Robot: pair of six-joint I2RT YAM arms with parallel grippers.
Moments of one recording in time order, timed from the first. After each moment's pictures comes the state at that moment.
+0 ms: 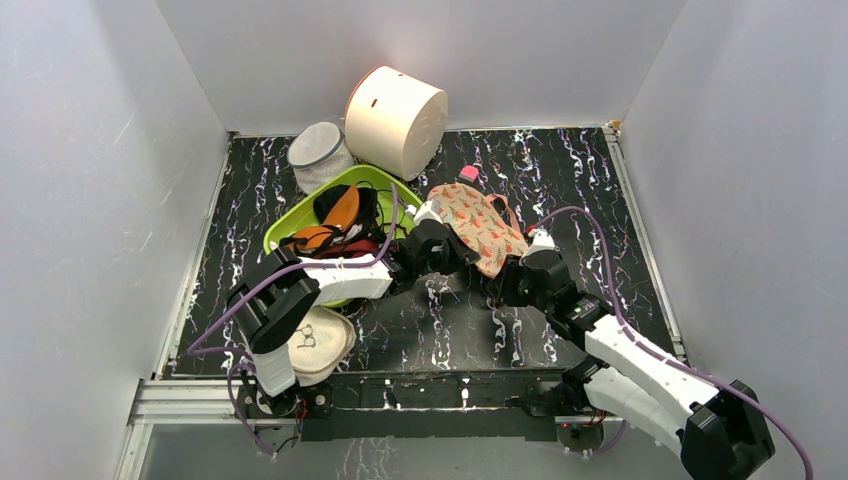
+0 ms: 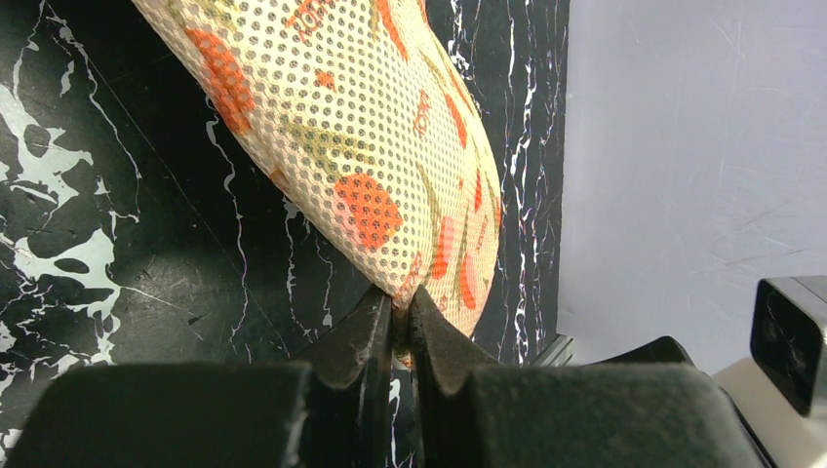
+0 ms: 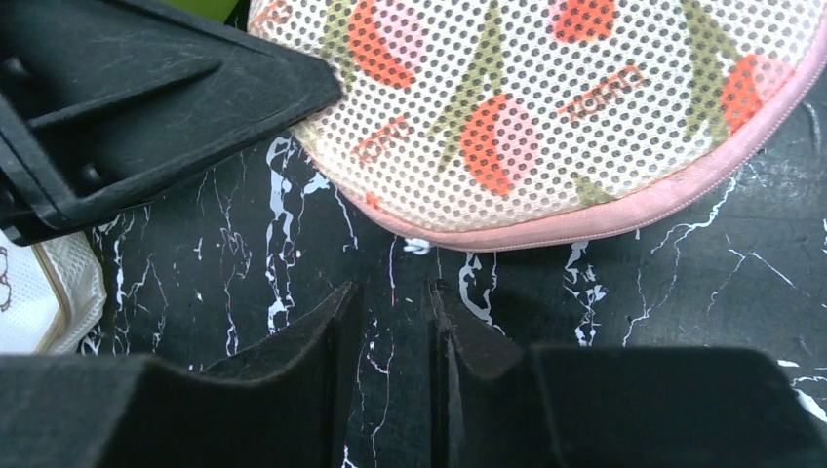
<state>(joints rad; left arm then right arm) -0.92 1.78 0.99 0.28 -0.08 -1.14 0.53 0.85 0.40 -0.17 0.00 0.58</state>
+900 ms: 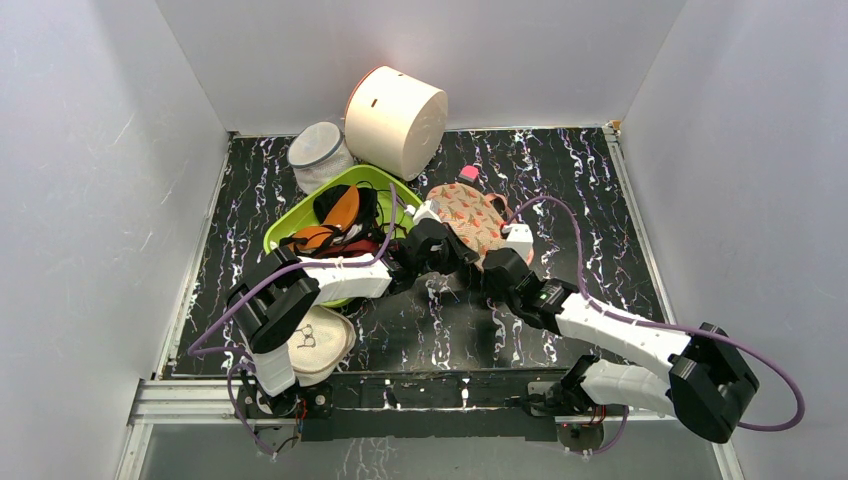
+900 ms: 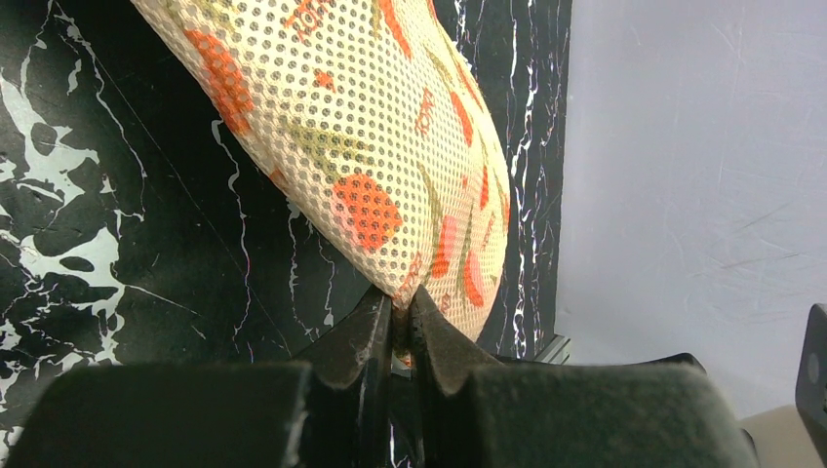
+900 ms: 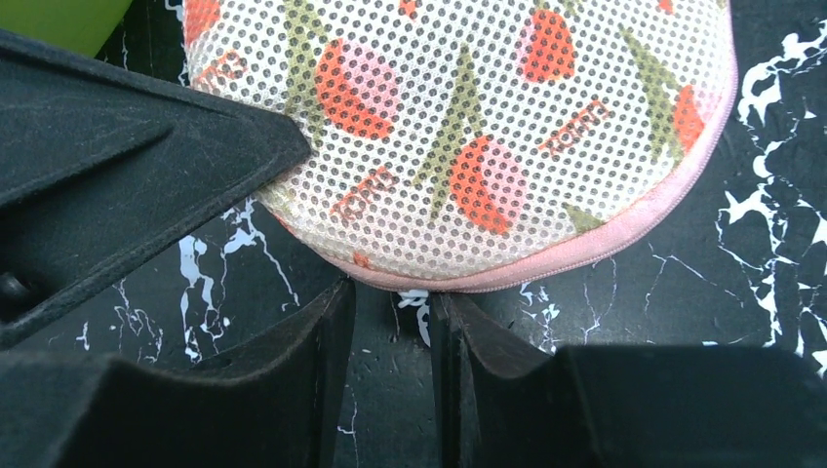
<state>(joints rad) -0.91 1.78 0.99 0.27 -0.07 -1.15 0.78 1.10 0.57 -0.25 0.44 0.64</state>
